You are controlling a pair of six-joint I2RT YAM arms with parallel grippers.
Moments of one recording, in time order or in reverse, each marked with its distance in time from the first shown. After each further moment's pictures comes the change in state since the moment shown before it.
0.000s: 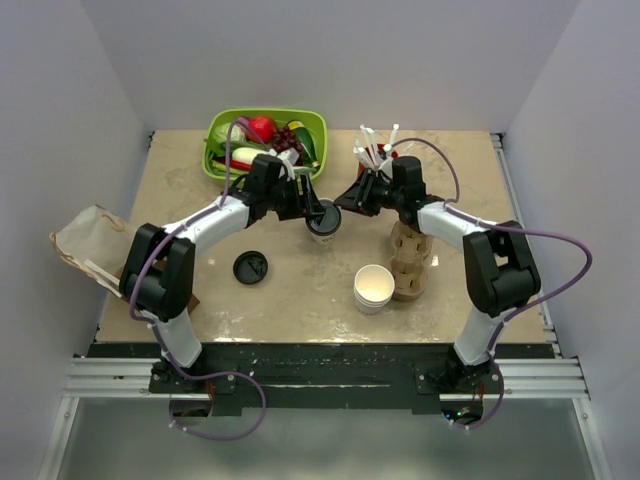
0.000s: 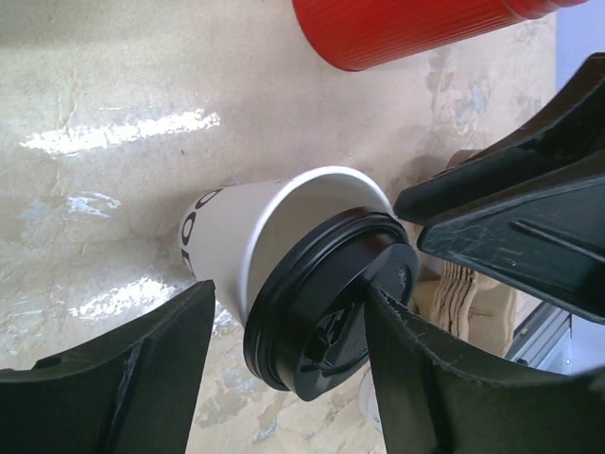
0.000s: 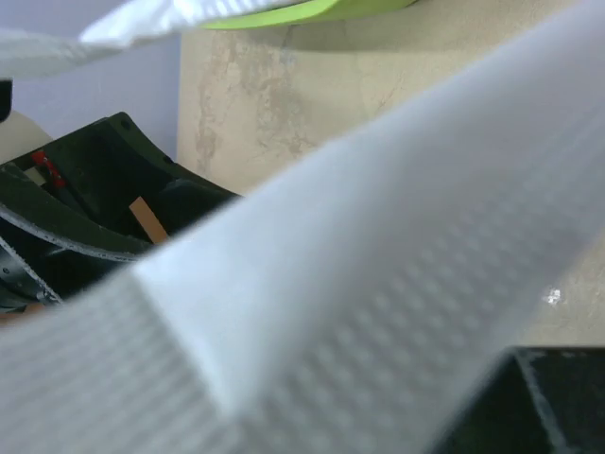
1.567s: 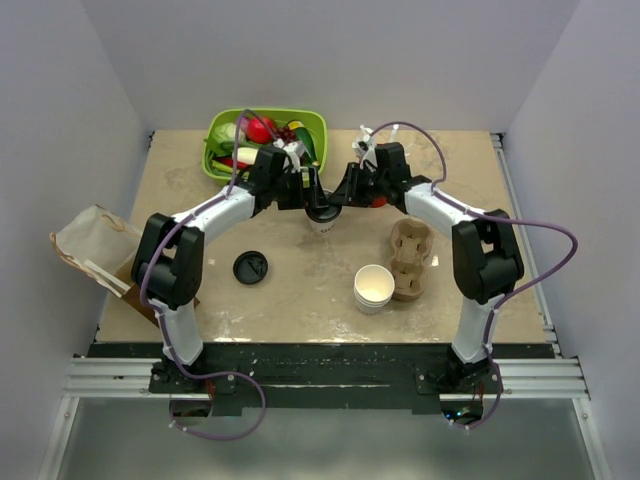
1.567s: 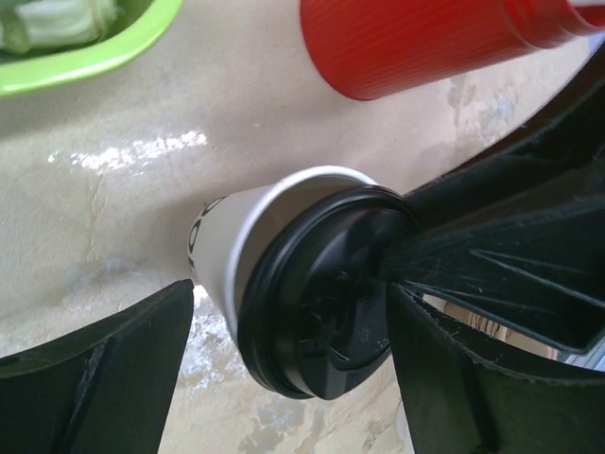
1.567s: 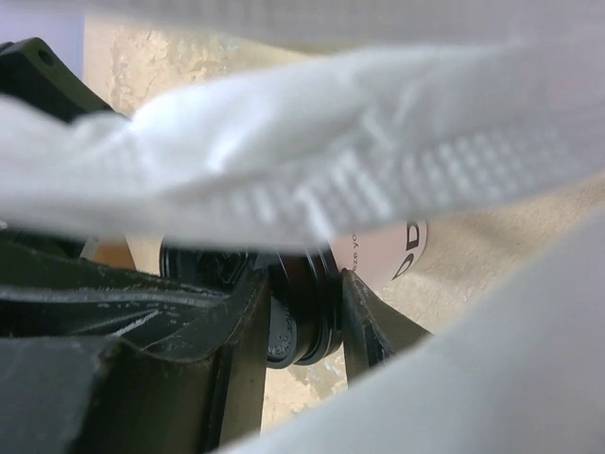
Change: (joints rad) left arm 0.010 0.103 0.126 -0.043 -0.018 0.106; right arm 0.047 0.123 0.263 -0.309 0.084 -0.269
